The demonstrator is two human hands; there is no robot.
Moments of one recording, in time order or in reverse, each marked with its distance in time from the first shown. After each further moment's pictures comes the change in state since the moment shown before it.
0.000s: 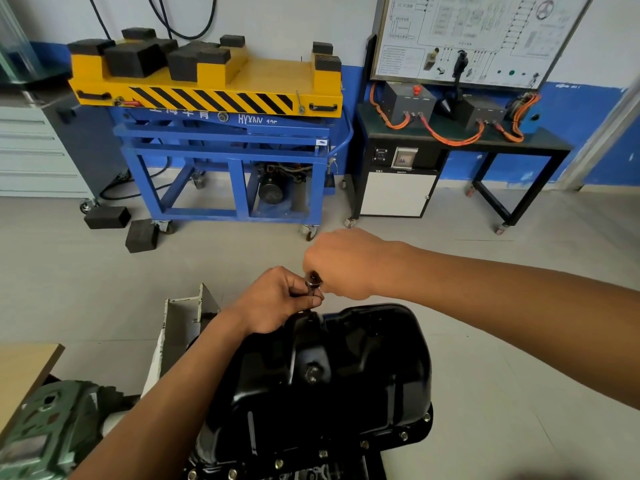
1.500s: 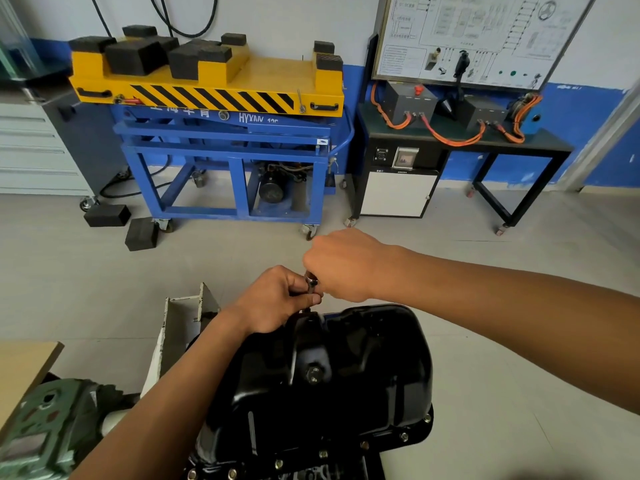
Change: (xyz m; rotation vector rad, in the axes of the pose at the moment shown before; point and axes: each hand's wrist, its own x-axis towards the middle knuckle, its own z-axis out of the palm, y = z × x) left_hand -0.001 0.002 0.001 0.027 -0.017 -0.024; right_hand 0.004 0.000 0.006 -0.108 0.046 -0.024
